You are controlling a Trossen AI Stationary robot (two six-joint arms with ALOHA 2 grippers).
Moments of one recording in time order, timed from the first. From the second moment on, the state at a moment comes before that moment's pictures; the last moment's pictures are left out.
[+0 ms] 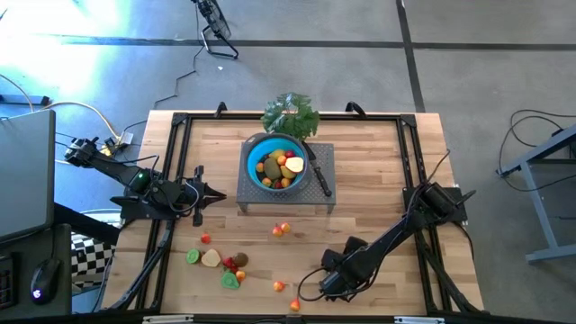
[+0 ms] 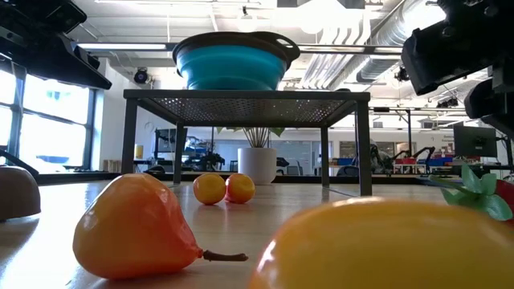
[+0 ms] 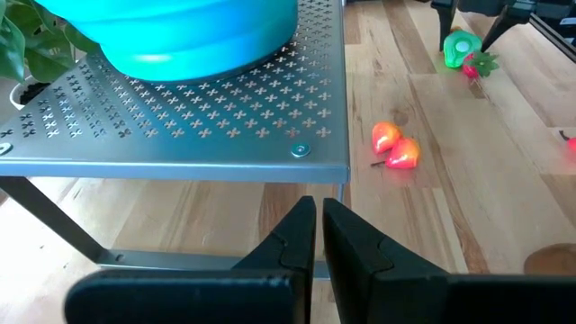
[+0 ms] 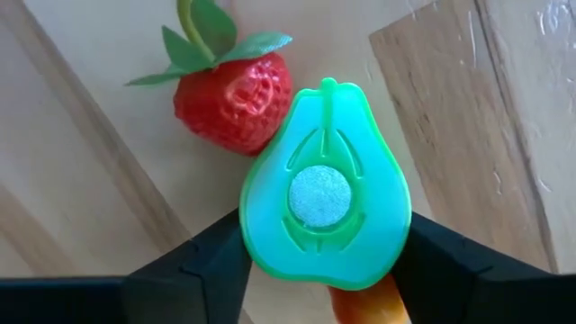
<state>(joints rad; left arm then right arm) -0.43 0.37 0.31 -0.37 -0.51 -0.16 0.65 2.05 1.41 -0.93 0.07 1.13</state>
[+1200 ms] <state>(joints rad) -0.43 0.37 0.31 -0.37 -0.51 -0.16 0.49 1.72 1.41 -0.61 0.50 1.04</state>
